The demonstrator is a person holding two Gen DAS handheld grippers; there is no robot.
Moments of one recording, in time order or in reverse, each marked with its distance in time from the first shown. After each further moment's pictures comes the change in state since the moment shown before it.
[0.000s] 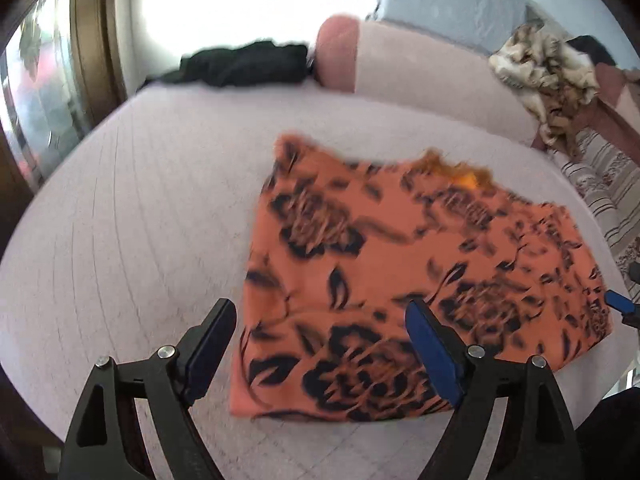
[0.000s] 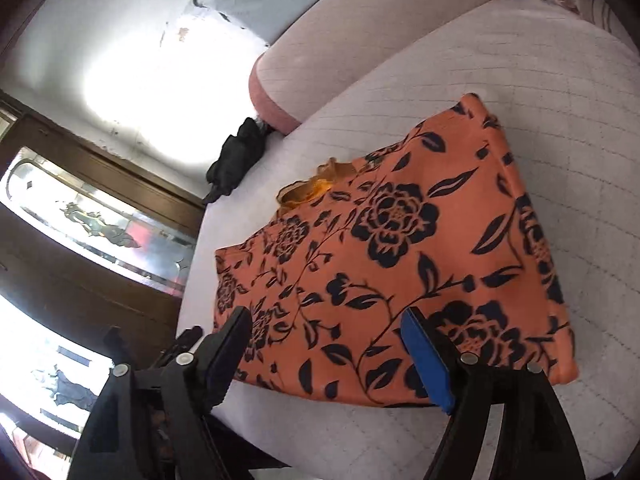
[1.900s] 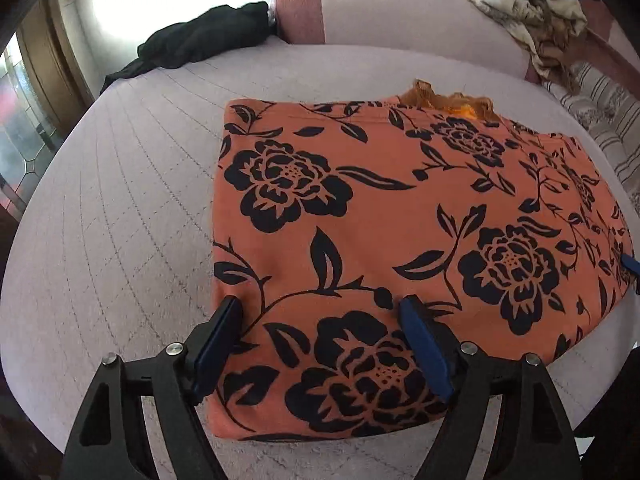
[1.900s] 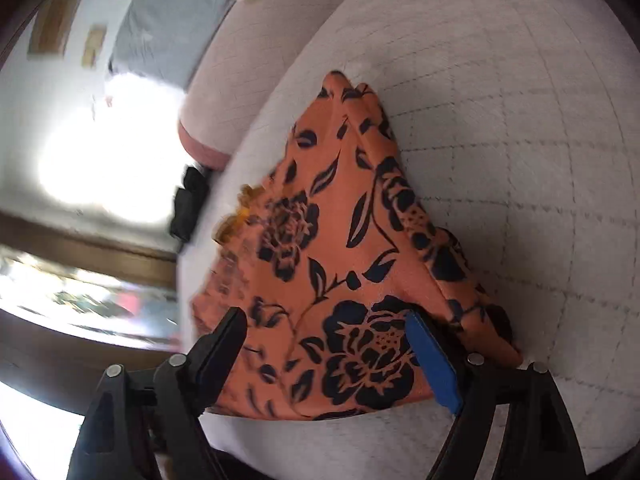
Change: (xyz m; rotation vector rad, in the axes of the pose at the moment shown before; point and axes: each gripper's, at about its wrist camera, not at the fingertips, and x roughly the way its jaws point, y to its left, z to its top) left arm 0.017 -0.026 0.012 0.181 0.014 0.003; right arm -0.021 -0.088 -0.009 0.364 -0.081 0.032
